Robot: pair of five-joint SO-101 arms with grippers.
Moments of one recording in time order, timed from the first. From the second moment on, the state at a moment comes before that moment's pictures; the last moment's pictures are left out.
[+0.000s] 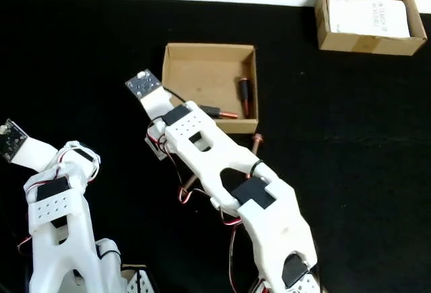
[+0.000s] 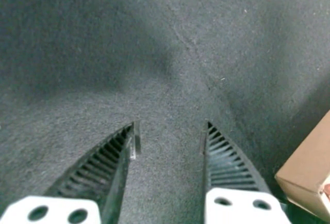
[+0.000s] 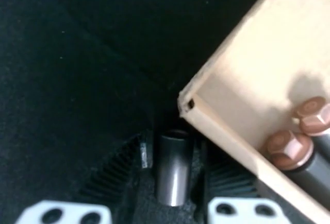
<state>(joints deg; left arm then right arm) -30.5 -43.8 73.3 30.7 33.5 -44.8 32.3 -5.9 53.4 1.9</state>
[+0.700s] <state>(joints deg) -29.1 -43.8 73.3 31.2 33.5 -39.9 19.7 -11.6 66.9 -4.7</state>
